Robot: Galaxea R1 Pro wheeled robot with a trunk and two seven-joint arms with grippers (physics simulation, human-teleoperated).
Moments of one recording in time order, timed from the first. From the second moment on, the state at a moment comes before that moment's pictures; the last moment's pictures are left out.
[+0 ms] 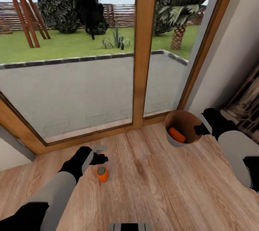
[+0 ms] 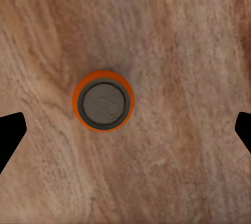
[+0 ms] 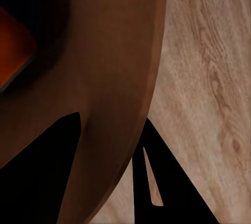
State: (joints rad) left arm -0.85 -0.06 0.02 -0.52 0.06 0.73 -0.01; right arm -1.23 -0.27 0.13 -0.42 0.00 1.05 -0.03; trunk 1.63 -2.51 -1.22
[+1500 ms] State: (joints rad) left arm -0.85 -0.06 0.02 -0.52 0.06 0.73 -0.01; right arm -1.30 -0.29 0.13 -0.41 0.02 1.05 -0.03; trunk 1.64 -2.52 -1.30
